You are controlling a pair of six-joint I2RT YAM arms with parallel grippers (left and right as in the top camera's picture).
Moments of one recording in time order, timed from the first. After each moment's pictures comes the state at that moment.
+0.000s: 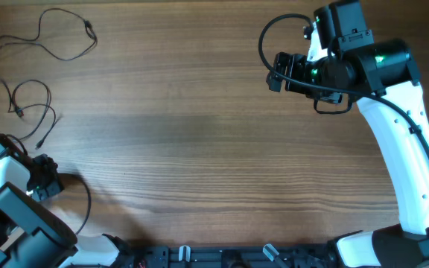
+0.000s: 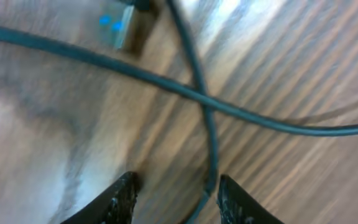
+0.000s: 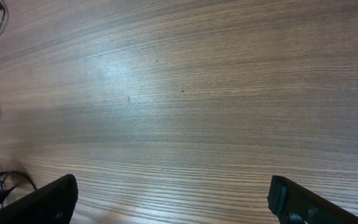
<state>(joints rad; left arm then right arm) 0.79 1.65 0.83 -0.59 0.00 -1.24 0.29 1.60 1.78 -1.30 -0.15 0.44</state>
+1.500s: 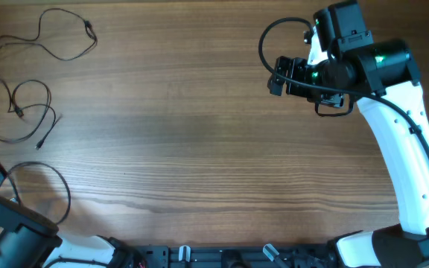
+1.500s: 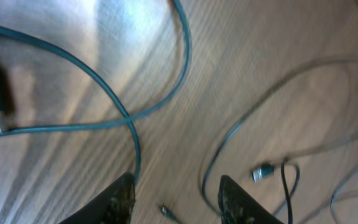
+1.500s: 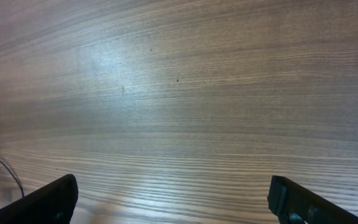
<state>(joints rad) 0.99 1.75 1.17 -0.55 0.11 -1.13 0.29 1.60 1.78 -1.34 -0.15 0.44</state>
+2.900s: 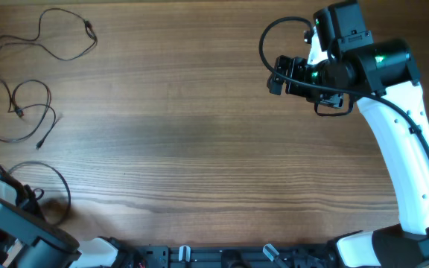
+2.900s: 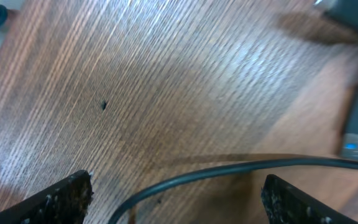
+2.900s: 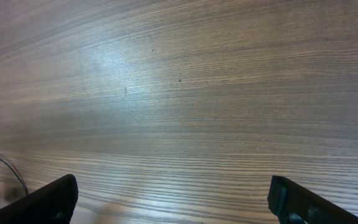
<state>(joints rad) 0.98 1.59 0.80 -0.70 -0.34 -1.19 0.29 1.60 1.78 -1.34 -0.16 0.46</state>
